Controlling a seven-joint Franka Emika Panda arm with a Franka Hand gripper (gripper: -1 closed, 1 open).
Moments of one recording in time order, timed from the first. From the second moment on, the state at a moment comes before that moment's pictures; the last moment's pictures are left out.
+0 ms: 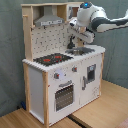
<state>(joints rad) -1.75 0.07 2.56 -1.67 -0.60 1.64 -0.05</state>
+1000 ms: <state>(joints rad) -1.61 -0.02 2.63 -1.67 -0.84 1.64 -0.03</state>
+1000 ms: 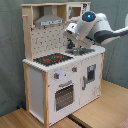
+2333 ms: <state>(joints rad) -1.37 -0.20 2.63 -1.67 -1.12 1.61 -0.12</state>
